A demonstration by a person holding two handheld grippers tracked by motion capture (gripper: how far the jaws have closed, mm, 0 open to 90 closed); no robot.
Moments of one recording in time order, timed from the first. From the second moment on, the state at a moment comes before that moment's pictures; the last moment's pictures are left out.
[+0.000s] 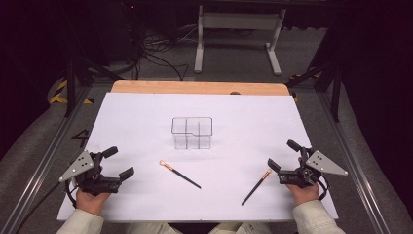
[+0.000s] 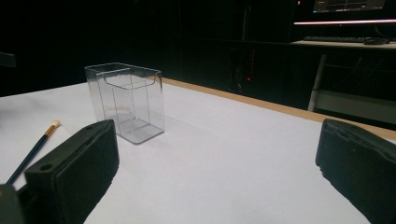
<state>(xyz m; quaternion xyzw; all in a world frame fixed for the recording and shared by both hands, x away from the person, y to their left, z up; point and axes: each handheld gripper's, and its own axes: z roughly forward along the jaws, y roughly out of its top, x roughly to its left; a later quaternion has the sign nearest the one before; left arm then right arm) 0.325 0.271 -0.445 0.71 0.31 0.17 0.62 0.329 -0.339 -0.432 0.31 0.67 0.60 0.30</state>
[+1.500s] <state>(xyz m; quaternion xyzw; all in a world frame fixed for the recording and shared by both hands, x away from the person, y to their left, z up) 0.322 0.273 -0.441 0.70 0.31 0.18 0.62 0.318 -0.329 -0.411 0.28 0.68 0.59 0.32</state>
